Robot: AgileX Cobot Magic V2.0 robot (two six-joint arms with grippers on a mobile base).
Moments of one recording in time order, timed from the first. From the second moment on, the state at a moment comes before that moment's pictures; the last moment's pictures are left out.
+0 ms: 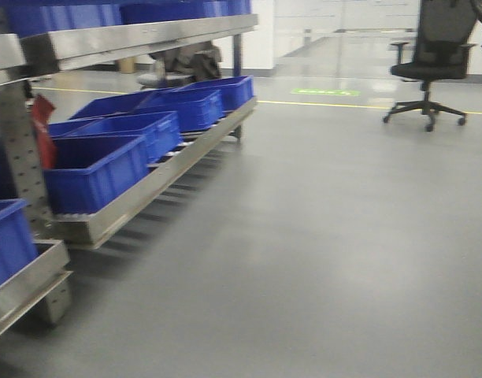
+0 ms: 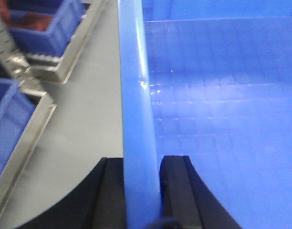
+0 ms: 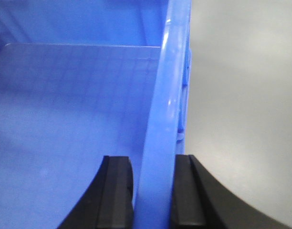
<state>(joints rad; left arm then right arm) -0.36 1.68 -2.16 0.28 1.27 -0.35 0.27 1.73 -2.20 -0.04 1.17 0.20</state>
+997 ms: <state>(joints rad) -0.36 1.68 -2.16 0.28 1.27 -0.35 0.27 1.73 -2.20 -0.04 1.17 0.20</state>
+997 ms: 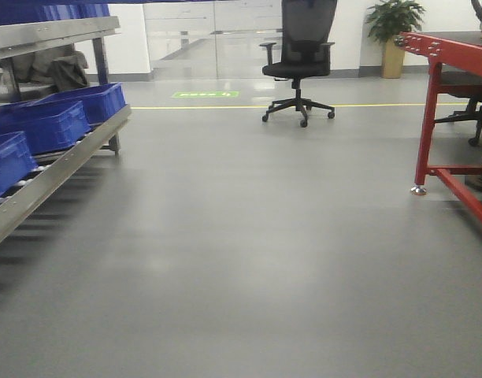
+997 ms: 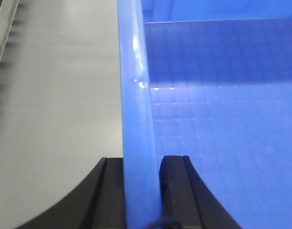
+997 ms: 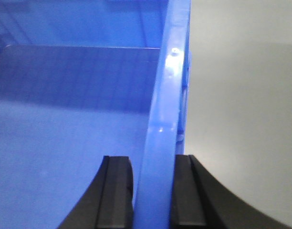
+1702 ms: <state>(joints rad) -0.36 1.68 -2.16 0.28 1.27 -0.35 0.27 1.73 -2.20 -0.04 1.17 0.20</state>
